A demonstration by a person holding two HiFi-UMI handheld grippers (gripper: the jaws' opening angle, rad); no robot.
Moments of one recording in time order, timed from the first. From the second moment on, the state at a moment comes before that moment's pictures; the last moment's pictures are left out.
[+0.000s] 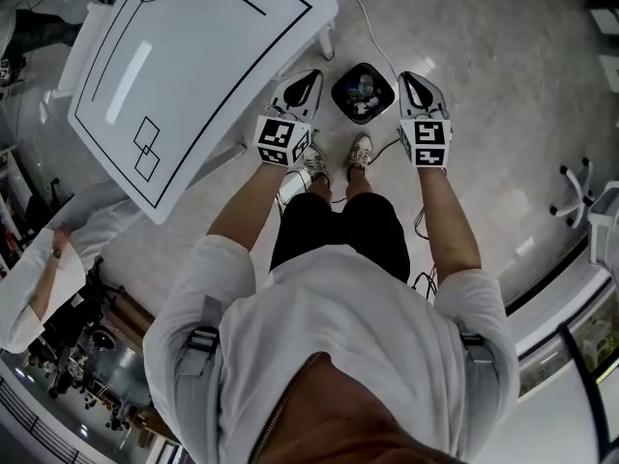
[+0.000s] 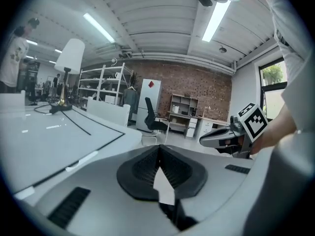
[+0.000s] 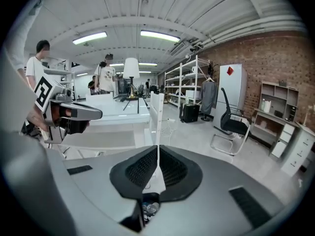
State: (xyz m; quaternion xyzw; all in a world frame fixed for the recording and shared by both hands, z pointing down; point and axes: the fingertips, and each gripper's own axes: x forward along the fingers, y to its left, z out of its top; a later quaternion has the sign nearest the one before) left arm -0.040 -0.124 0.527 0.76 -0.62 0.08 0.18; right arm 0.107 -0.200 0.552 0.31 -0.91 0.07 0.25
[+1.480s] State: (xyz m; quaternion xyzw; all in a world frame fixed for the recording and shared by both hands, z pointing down) left arm -0.116 -0.068 0.302 0.75 -0.66 -0.01 0.03; right arm 0.038 -0.146 0.273 0.27 -0.96 -0.01 0.06
